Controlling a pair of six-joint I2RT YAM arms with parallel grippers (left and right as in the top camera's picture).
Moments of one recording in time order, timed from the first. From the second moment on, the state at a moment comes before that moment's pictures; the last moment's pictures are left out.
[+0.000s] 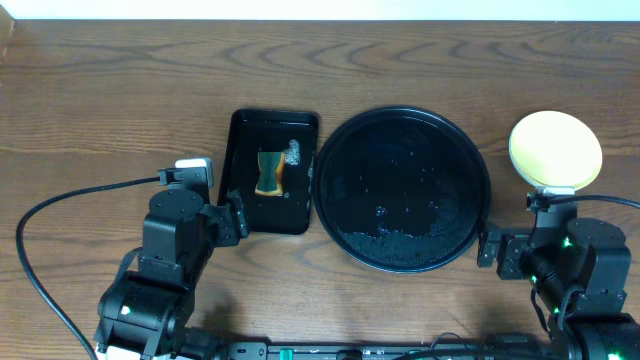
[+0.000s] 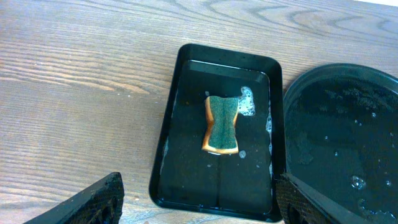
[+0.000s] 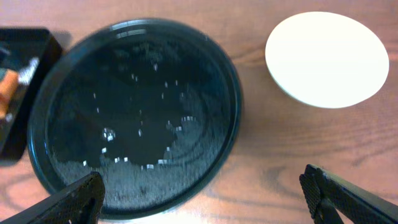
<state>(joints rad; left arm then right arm) -0.26 0.73 0.81 -0.76 -0.13 -0.28 0.03 0.60 0.84 -0.99 -0.06 0.06</state>
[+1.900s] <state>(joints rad) -0.26 0.73 0.81 -0.77 -0.13 -0.28 0.05 0.01 0.01 -0.07 -0.03 -0.05</state>
